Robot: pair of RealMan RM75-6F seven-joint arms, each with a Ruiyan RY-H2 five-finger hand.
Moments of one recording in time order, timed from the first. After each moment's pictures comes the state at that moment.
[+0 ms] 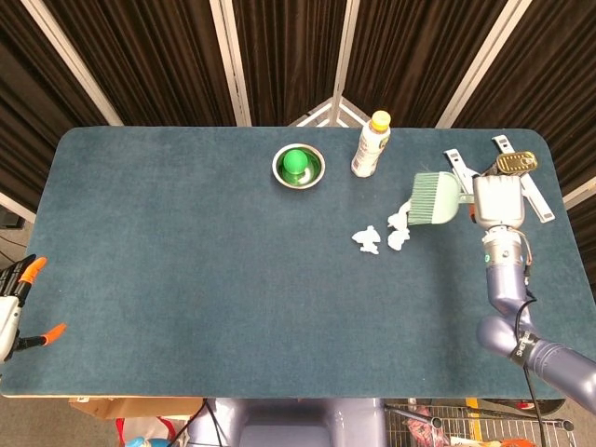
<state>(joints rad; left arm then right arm) -0.09 -1.07 -0.05 -1.69 1.41 1.40 -0.06 0.74 -1.35 0.29 -1.24 -0.78 1.03 -0.68</state>
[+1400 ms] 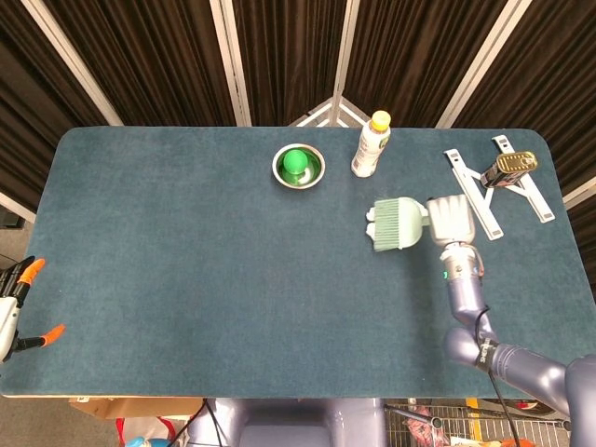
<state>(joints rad) -0.09 -1.06 -0.04 -1.68 1.41 1.39 -0.08 0.81 -1.50 0.17 -1.16 -0.74 1.05 -0.87</state>
